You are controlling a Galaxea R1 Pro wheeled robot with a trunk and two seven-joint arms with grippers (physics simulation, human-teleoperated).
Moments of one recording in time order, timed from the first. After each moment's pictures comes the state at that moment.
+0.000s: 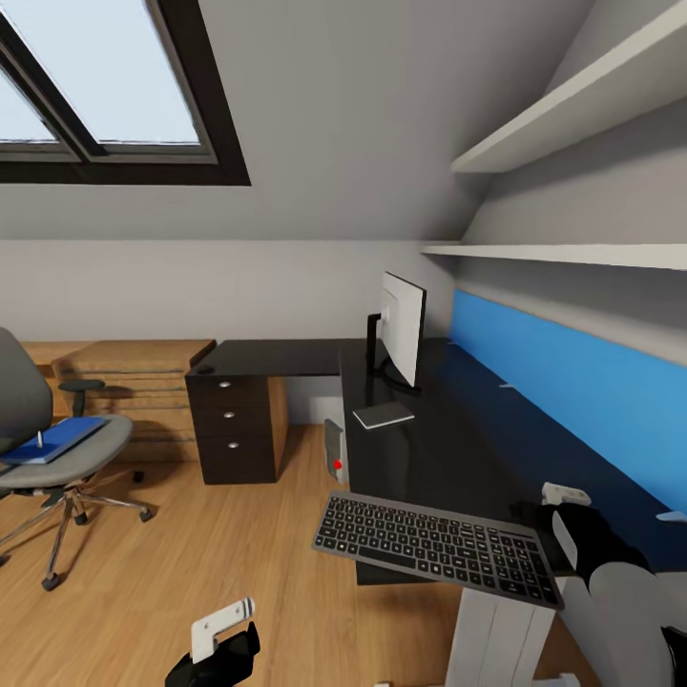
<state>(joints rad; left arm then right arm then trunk) 0.11 -0.03 -0.33 -1.55 0.48 0.37 0.76 -0.78 -0.21 -0.47 -0.43 0.25 0.40 0.09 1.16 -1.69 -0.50</state>
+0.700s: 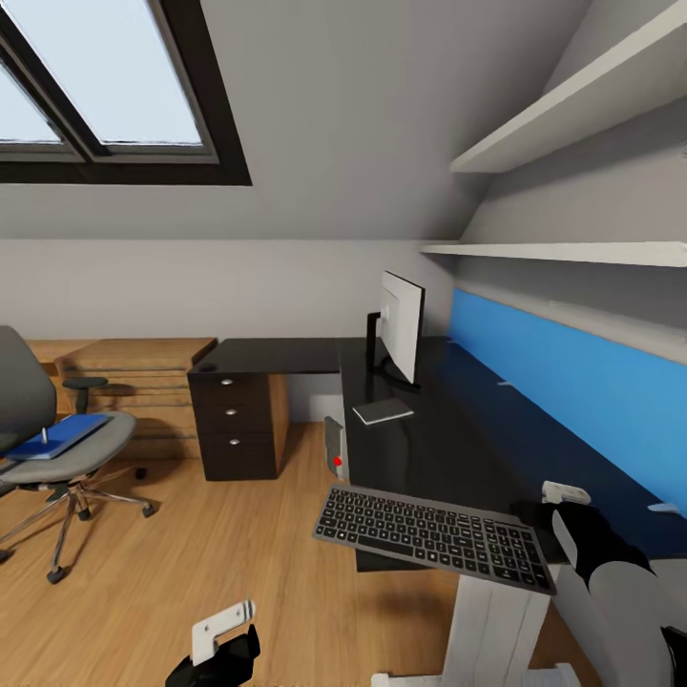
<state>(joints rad) 0.11 -0.02 -0.33 -1.54 0.48 0.37 0.75 -0.78 -0.21 -0.47 -0.44 0.25 0.39 0.09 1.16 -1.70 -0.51</state>
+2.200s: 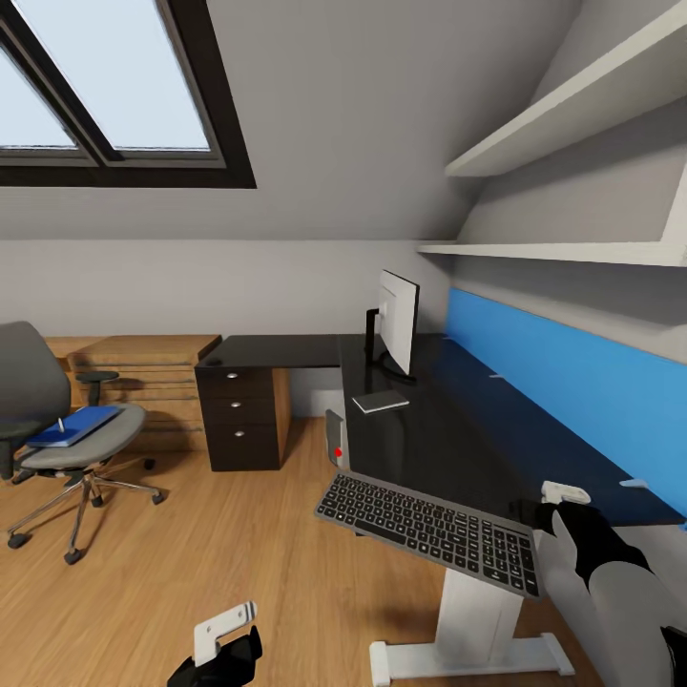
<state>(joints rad) 0.11 -0.02 -0.34 -1.54 0.48 0.37 0.75 -0.78 -0.21 -0.47 -0.43 0.25 0.39 0.09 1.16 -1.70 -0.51</state>
